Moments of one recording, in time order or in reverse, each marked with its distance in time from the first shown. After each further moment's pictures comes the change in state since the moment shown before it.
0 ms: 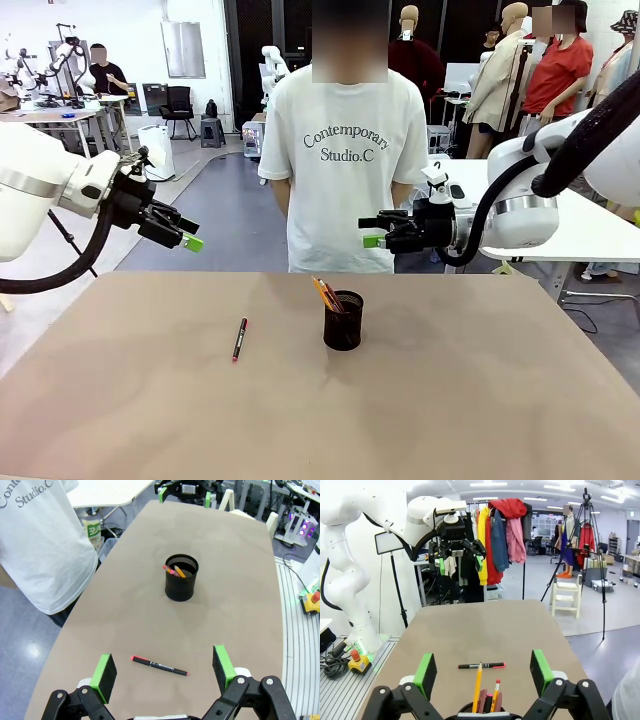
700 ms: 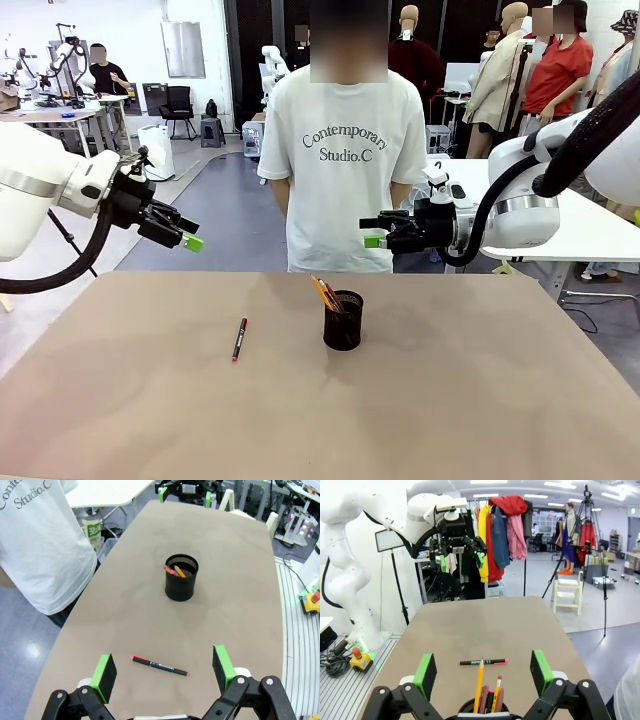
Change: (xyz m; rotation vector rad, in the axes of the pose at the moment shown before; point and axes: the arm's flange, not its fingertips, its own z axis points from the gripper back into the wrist) left arm 0.000 0.000 0.000 0.000 0.000 0.000; right arm 0.001 0.001 0.004 0.006 0.022 -0.008
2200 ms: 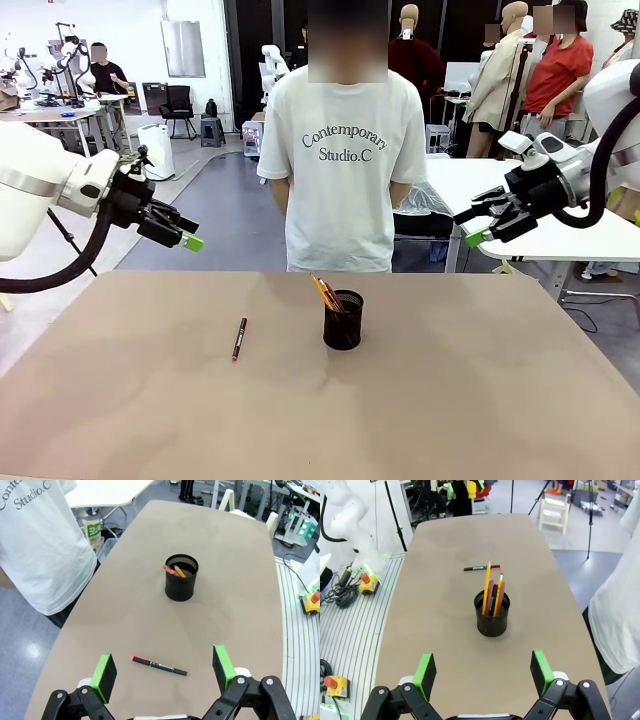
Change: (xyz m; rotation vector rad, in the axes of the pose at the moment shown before) left arm 0.000 0.000 0.000 0.000 0.000 0.000; right arm 0.078 0.059 0.151 -0.096 0.464 0.006
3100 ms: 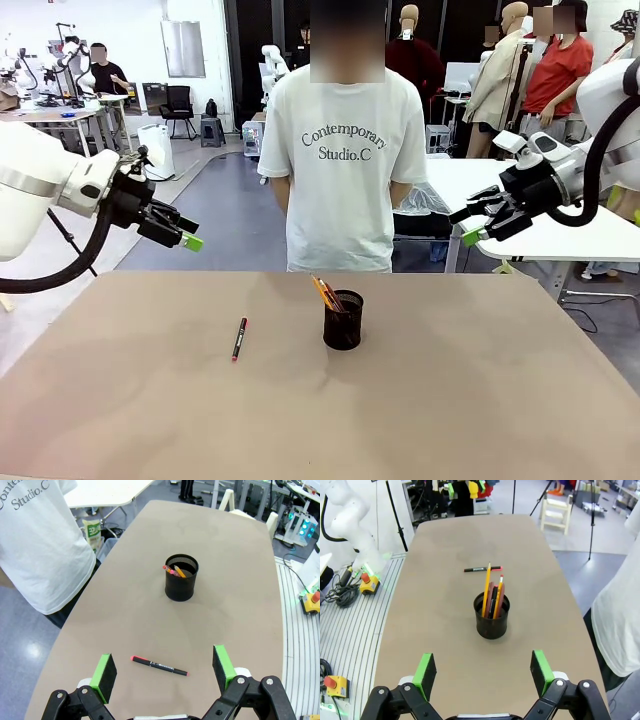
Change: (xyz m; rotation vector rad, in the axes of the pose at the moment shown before) left arm 0.000 0.000 0.000 0.000 0.000 0.000; right arm 0.003 -0.004 -0.004 0.008 0.001 0.005
